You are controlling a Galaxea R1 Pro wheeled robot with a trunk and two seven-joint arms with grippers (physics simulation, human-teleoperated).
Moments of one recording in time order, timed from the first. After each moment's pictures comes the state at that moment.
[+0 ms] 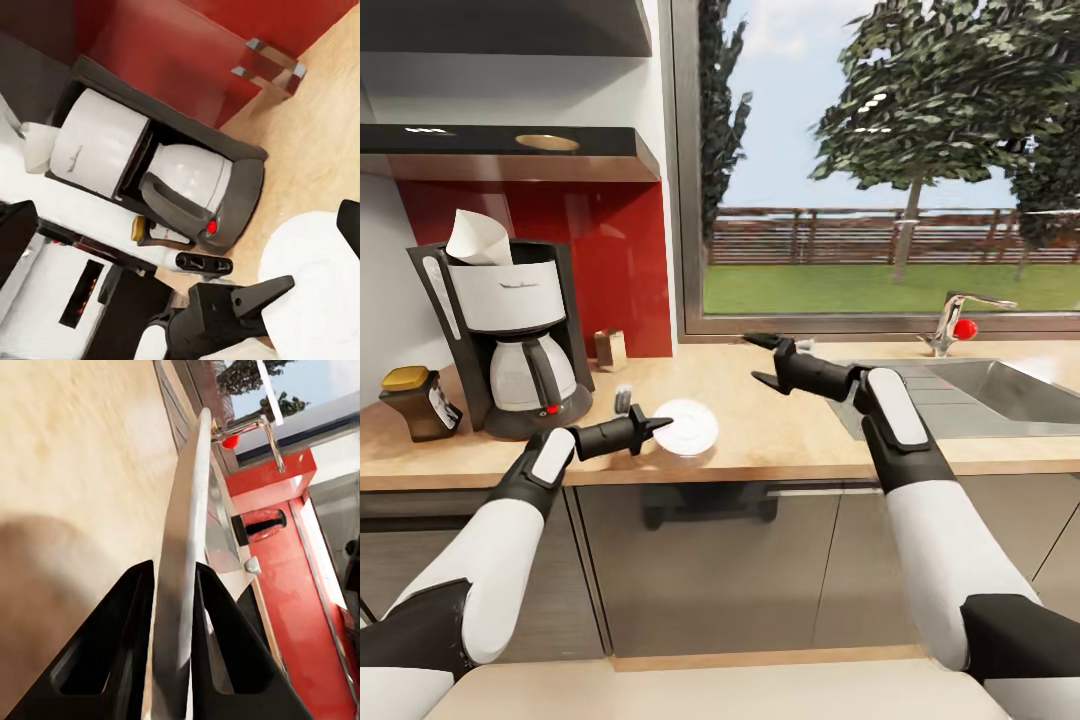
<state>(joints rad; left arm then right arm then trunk) -1.01 0.01 0.27 -0.60 0.57 1.01 -0.59 -1.03 0.03 -0.01 -1.03 -1.35 0.96 -0.08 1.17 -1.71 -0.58</state>
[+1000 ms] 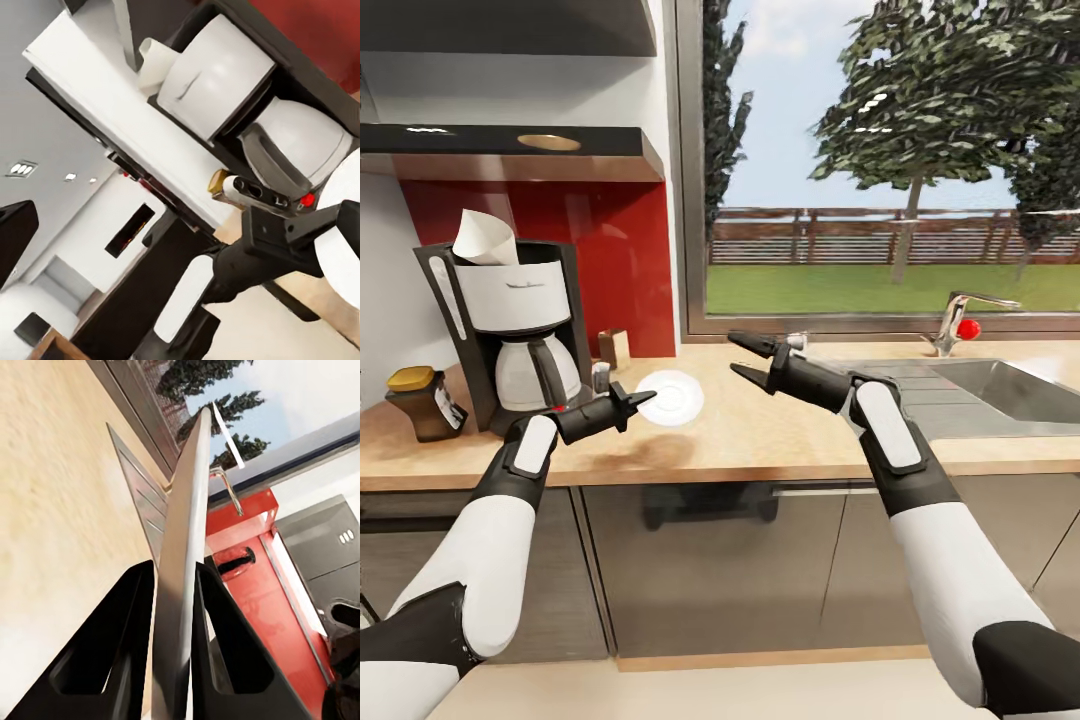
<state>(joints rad) -1.01 0.00 0.38 -0.73 0.57 1.00 -0.61 -0.96 0.00 0.10 -1.13 -1.17 0.98 0.43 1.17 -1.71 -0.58</state>
